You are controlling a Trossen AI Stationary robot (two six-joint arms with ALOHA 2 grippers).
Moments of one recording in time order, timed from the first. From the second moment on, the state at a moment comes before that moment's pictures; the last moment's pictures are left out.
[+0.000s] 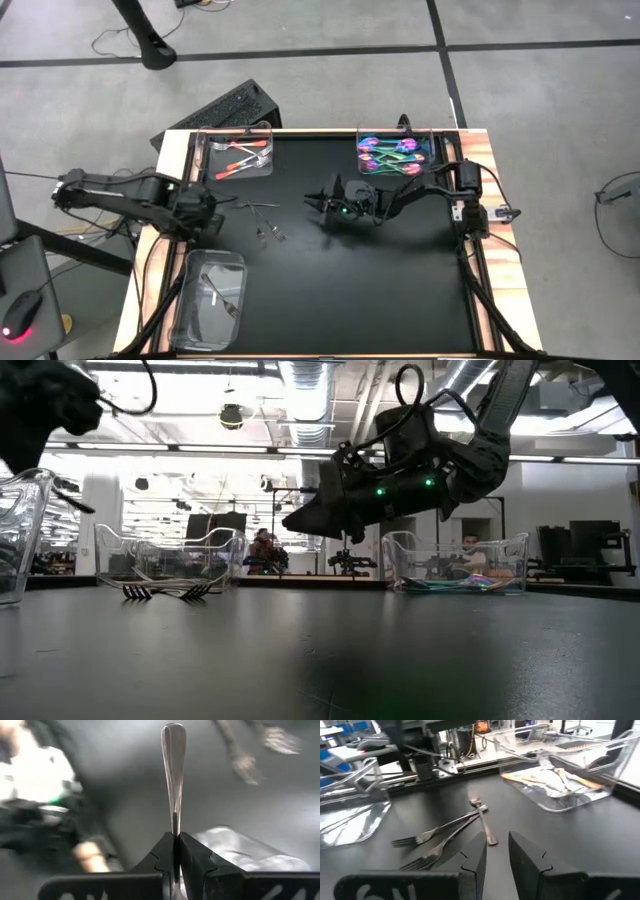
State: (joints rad) left arm -0.10 0.79 0.83 -1.43 -0.01 -1.36; right arm -0.13 2.00 0.85 0.98 0.08 0.16
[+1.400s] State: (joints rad) left arm -0.63 0.96 1.00 -1.14 -0.06 -1.74; right arm -0.25 2.00 0.91 1.05 -0.39 0.21
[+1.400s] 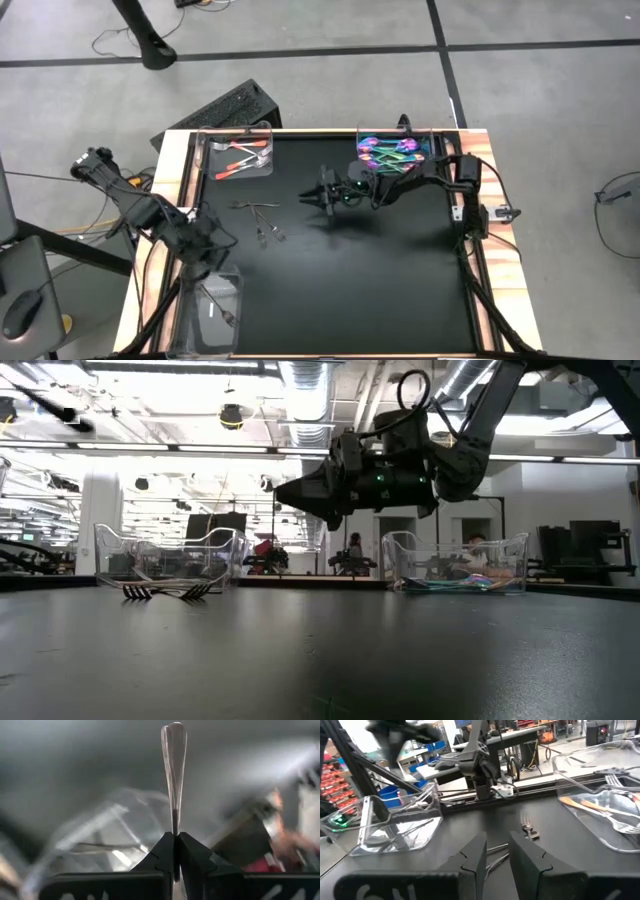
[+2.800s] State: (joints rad) left arm -0.53 1.02 0.88 -1.23 -0.34 -1.39; right arm -0.11 2.05 1.34 0.33 0.09 0.07
